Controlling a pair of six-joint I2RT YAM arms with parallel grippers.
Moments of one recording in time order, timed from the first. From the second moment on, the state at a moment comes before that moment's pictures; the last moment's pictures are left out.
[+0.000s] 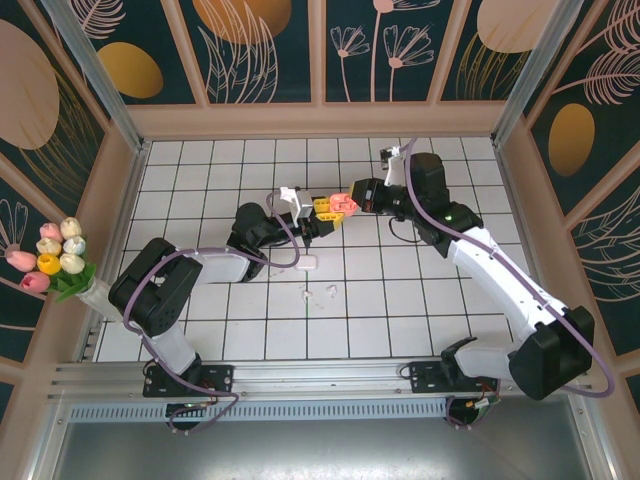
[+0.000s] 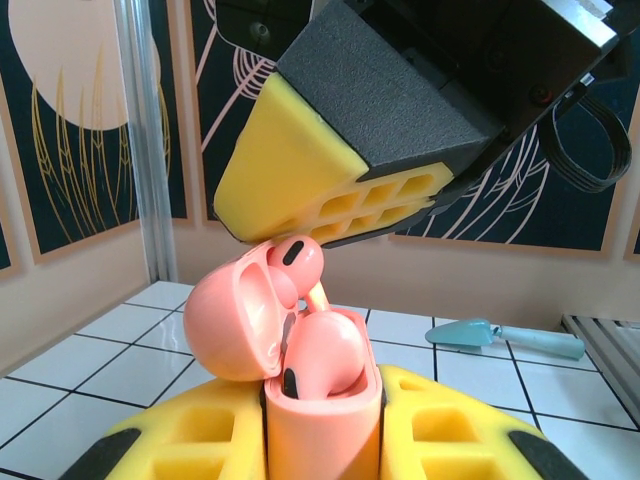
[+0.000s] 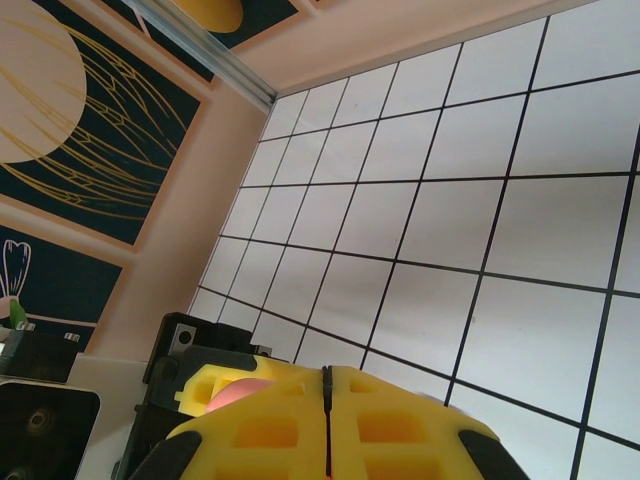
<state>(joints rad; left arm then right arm) -0.60 1.73 0.76 1.19 0.72 -0.16 0.49 1.25 1.11 -0.29 -0.39 0.60</state>
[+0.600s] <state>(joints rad) -0.60 1.73 0.77 1.19 0.72 -0.16 0.49 1.22 1.11 -0.33 -0.36 0.60</state>
